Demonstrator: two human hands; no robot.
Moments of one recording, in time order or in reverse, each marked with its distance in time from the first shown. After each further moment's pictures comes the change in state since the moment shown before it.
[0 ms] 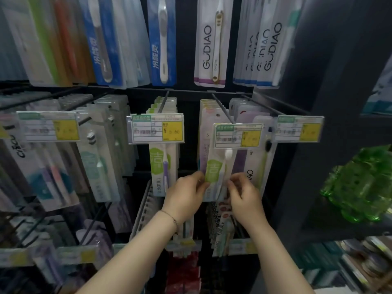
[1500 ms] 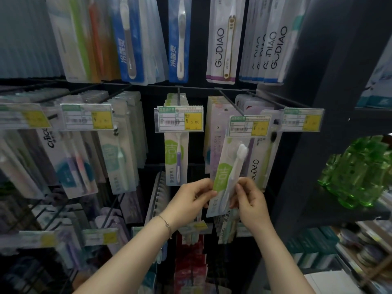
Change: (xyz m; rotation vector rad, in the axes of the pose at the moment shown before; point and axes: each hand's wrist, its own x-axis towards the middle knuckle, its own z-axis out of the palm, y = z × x) left_hand -0.055 0.000 -0.032 -0.492 -0.229 0.085; right_hand -0.048 -0.008 0.009 0.311 0.007 -0.088
